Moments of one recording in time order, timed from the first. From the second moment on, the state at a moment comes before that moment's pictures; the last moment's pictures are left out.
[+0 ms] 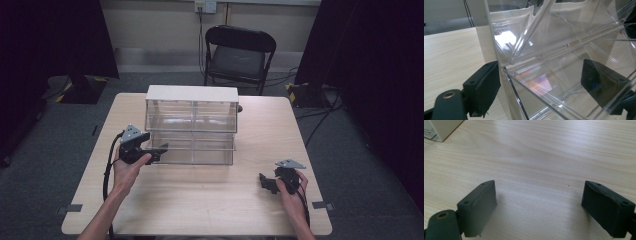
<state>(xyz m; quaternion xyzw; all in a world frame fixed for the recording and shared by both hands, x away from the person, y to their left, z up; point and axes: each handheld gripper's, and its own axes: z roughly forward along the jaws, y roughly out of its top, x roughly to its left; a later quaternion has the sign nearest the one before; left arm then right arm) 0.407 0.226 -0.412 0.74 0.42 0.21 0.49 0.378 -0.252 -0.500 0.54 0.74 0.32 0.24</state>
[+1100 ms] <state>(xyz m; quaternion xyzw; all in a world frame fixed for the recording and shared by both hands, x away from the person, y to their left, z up) 0.409 0.225 -0.408 0.74 0.41 0.21 0.50 0.378 -0.252 -0.500 0.54 0.74 0.32 0.24</state>
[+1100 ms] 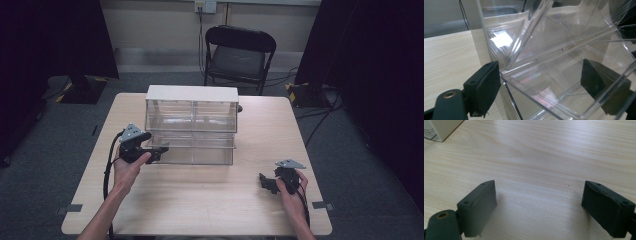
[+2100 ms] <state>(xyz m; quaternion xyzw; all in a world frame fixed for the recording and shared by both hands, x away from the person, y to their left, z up) 0.412 0.225 -0.397 0.73 0.41 0.22 0.51 0.378 -0.252 -0.500 0.54 0.74 0.32 0.24</state>
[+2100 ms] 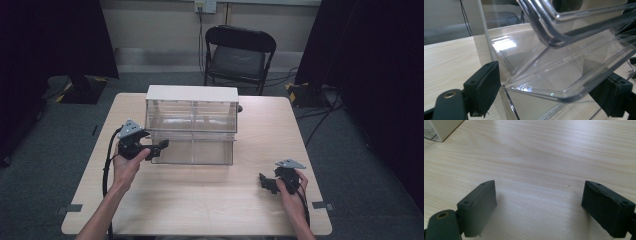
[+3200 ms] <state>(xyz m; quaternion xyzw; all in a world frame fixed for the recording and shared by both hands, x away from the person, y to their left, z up) 0.411 0.222 -0.386 0.73 0.40 0.21 0.52 0.378 -0.252 -0.500 0.54 0.74 0.32 0.24</state>
